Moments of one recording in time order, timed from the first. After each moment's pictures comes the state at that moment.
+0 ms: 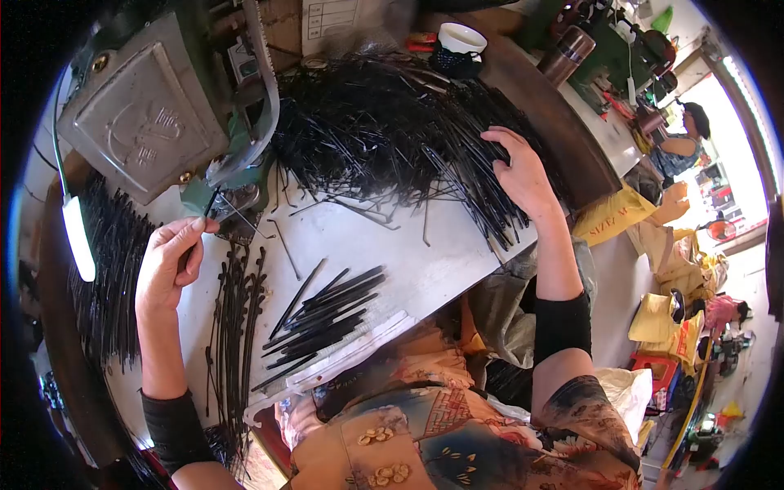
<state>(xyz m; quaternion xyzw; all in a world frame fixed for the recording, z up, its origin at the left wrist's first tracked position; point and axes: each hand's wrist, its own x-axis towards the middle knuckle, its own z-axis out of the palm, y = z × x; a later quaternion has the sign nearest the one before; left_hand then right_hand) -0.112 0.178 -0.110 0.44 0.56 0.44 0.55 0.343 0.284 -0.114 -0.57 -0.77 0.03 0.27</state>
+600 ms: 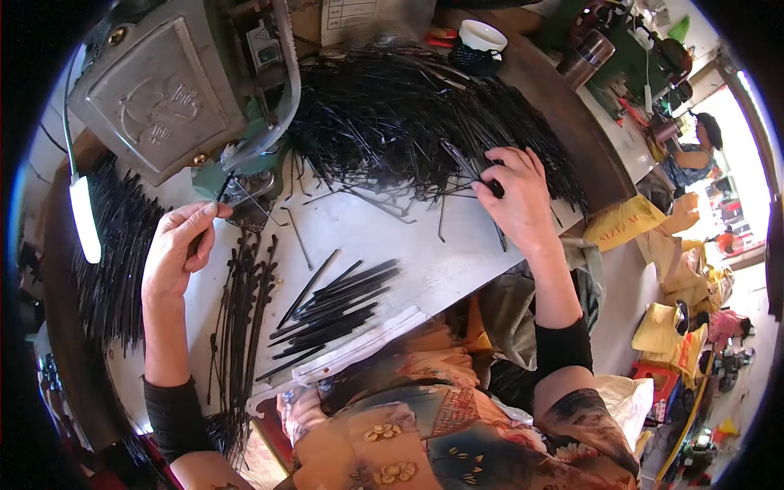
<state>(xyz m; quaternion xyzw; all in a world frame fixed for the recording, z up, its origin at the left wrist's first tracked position) -0.111 0.176 -0.111 0.44 0.56 0.44 0.54 0.308 0.245 -0.124 -0.50 -0.82 -0.10 0.25</state>
